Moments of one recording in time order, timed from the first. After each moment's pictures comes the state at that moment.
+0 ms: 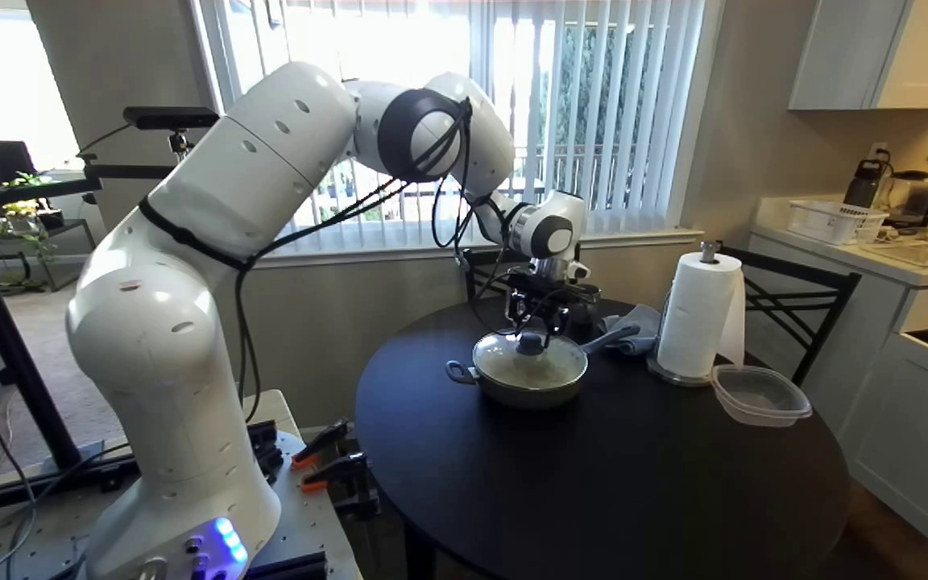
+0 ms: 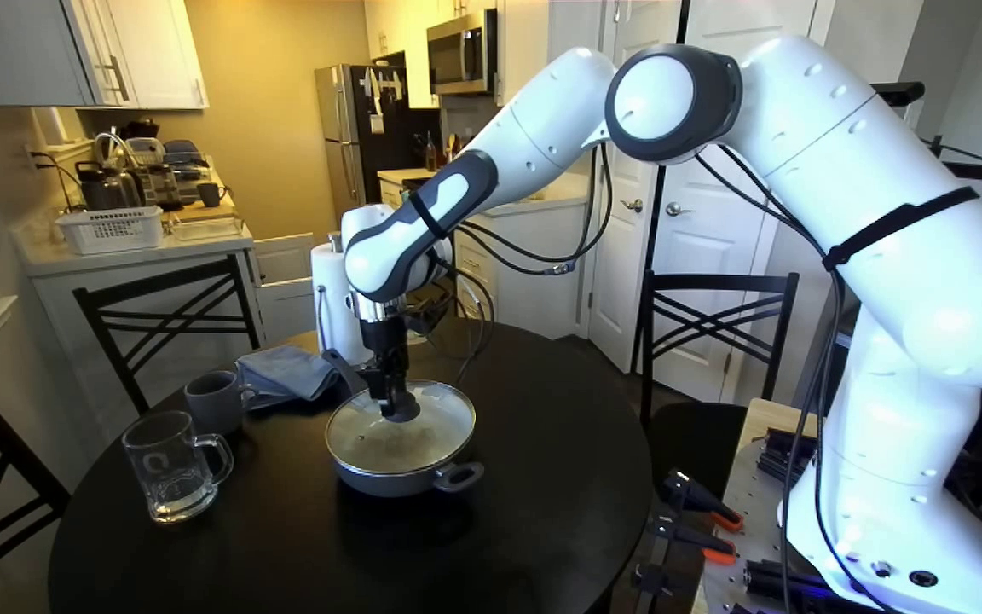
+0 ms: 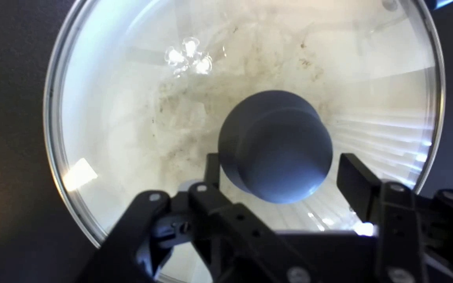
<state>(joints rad) 0.02 0.82 0.17 -1.51 -0.04 2.19 -0.31</state>
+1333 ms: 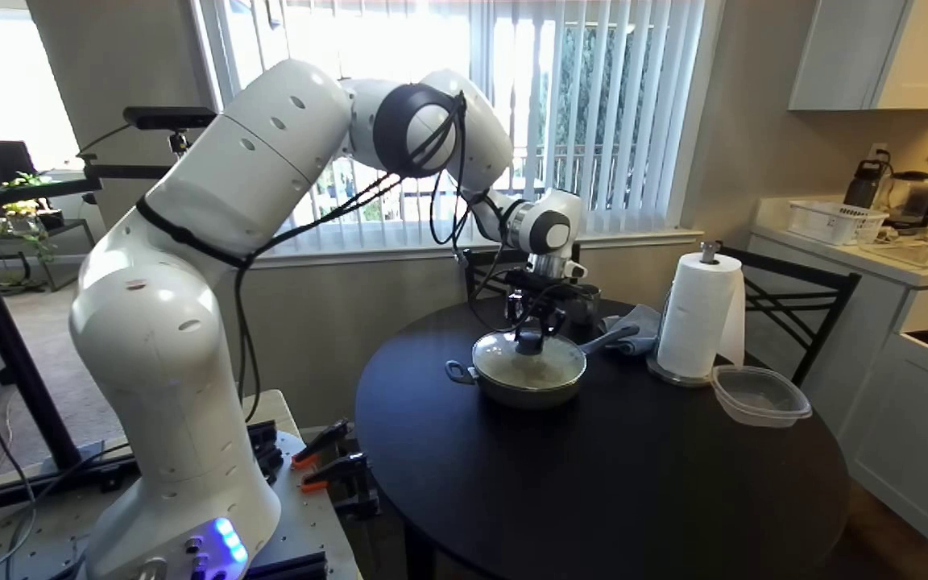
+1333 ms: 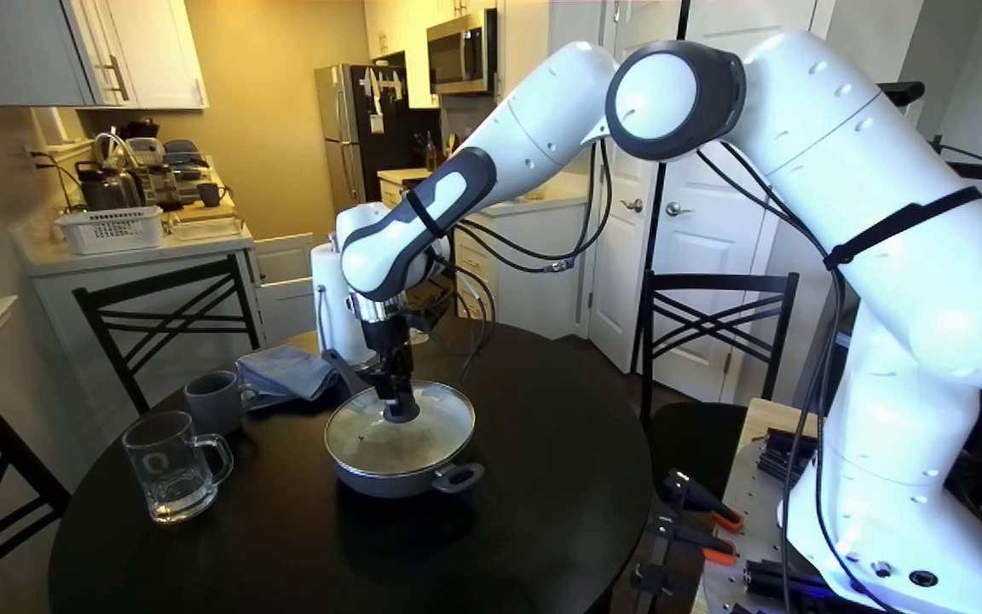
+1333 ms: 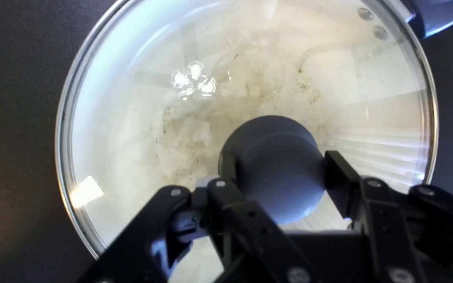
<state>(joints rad) 0.06 0.80 0.13 -1.51 -0.05 2.13 -0.30</state>
